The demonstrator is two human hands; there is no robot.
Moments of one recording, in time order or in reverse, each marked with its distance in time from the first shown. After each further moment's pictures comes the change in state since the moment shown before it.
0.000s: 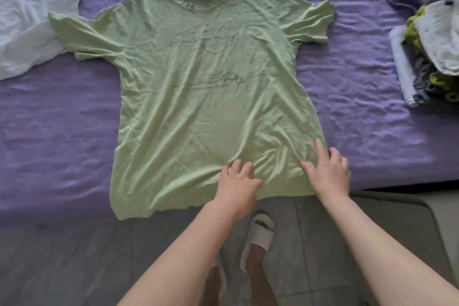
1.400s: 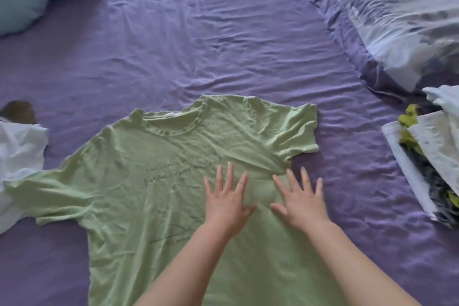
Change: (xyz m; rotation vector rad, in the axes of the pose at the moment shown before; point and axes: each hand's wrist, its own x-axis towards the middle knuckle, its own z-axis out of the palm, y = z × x) left_hand 0.220 -0.094 -0.175 0.037 0.095 -0.202; right_hand 0.215 -0.116 -0.073 -0.333 -0.213 -0.306
